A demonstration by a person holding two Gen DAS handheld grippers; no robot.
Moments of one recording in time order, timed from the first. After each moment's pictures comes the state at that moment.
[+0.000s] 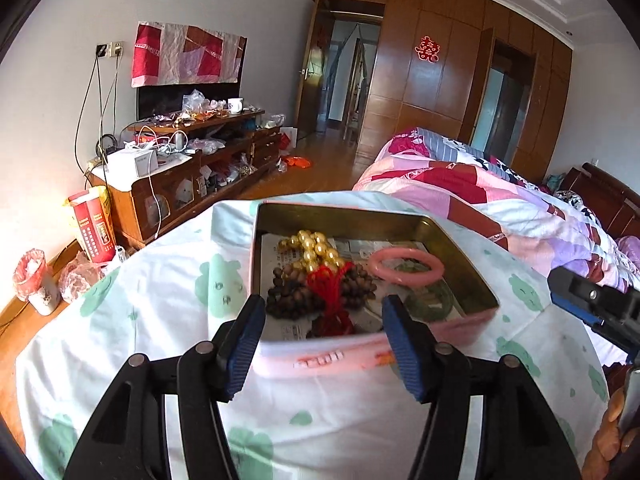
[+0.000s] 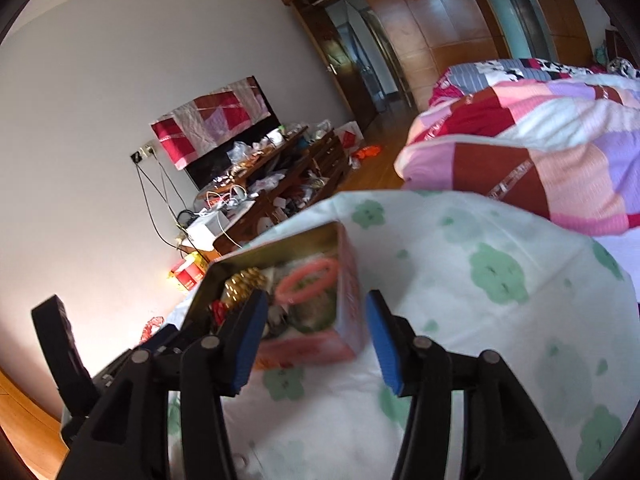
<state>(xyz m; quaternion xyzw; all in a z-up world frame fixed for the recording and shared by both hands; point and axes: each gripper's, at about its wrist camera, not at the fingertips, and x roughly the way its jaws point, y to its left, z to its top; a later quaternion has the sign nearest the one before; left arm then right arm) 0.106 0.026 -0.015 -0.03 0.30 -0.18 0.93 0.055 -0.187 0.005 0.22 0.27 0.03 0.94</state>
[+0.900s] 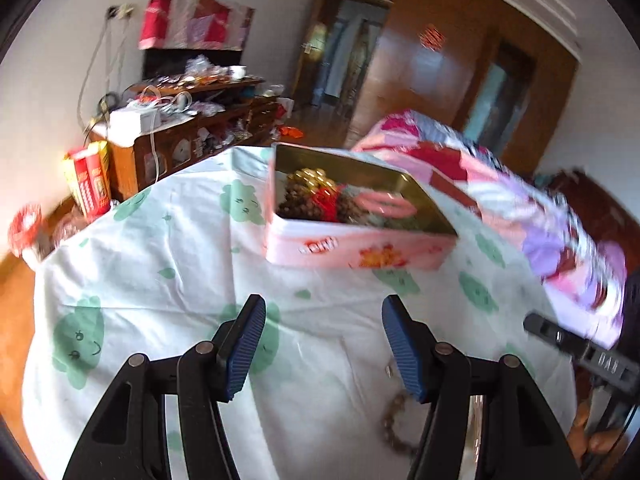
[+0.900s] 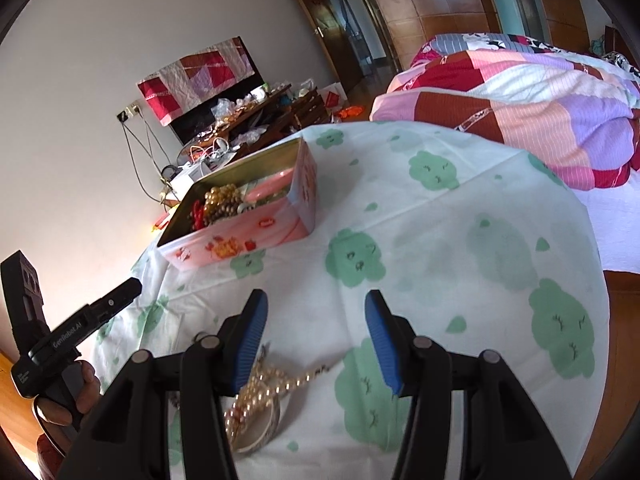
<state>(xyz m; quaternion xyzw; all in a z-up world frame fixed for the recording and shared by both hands) 0.041 0.052 -0.019 -0.05 0.36 -0.21 0.91 -0.017 -0.191 -0.026 0.20 0.34 0.03 0.92</state>
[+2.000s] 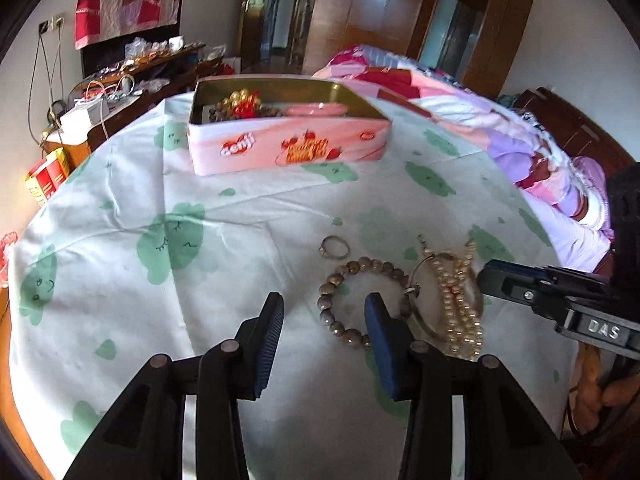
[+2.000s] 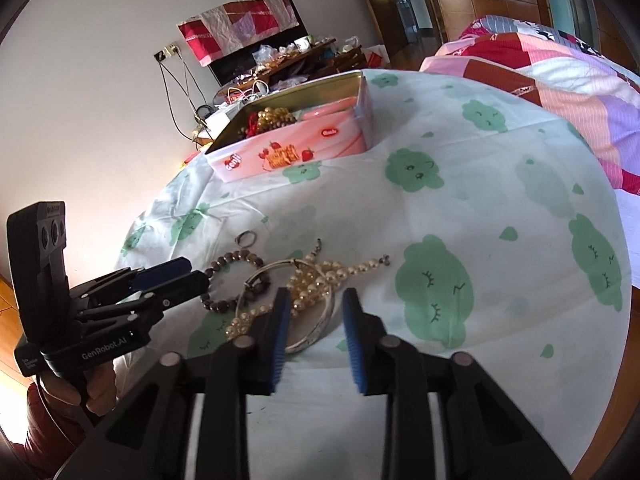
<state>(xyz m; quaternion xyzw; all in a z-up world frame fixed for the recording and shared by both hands) -0.002 0.025 -0.047 0.03 0.43 -0.27 0.86 -0.047 -0.151 -0.045 0.15 0.41 0.10 0.89</state>
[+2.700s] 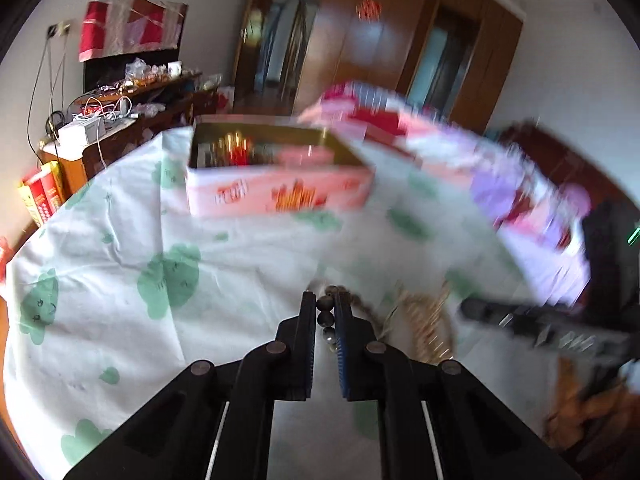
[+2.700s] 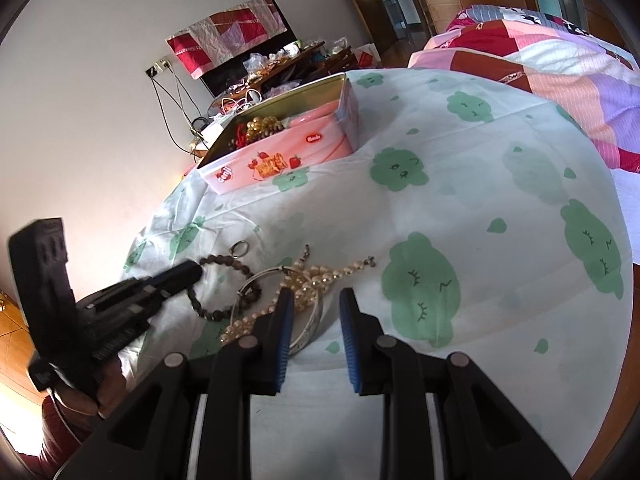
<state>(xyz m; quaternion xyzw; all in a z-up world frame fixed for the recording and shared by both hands) -0.006 0.044 -0.016 -0.03 0.35 -0.30 0.89 -0.049 -0.166 -0.045 0.18 0.40 0.10 0.89</state>
